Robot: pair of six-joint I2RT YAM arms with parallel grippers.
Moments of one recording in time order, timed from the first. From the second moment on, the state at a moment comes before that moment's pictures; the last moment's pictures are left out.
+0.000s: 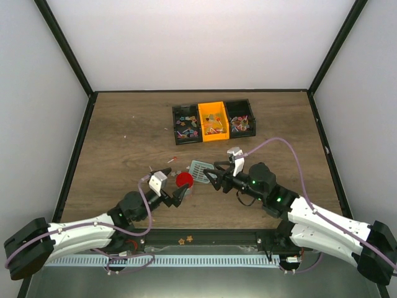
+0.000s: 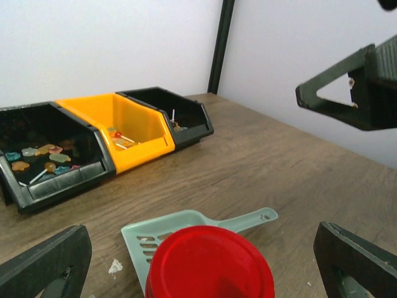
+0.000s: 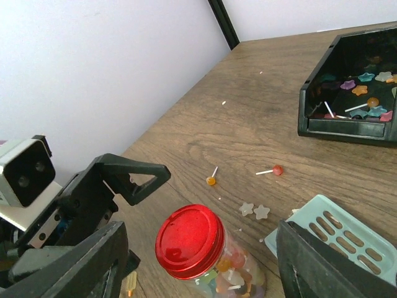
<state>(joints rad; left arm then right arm) -1.01 0.81 0.01 0.76 -0.21 -0.18 0.89 0.82 0.44 0.20 -0.09 0.49</state>
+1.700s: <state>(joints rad) -1.02 1.74 0.01 1.52 -0.21 -0.14 0.89 0.88 0.42 0.20 -0.07 0.49</state>
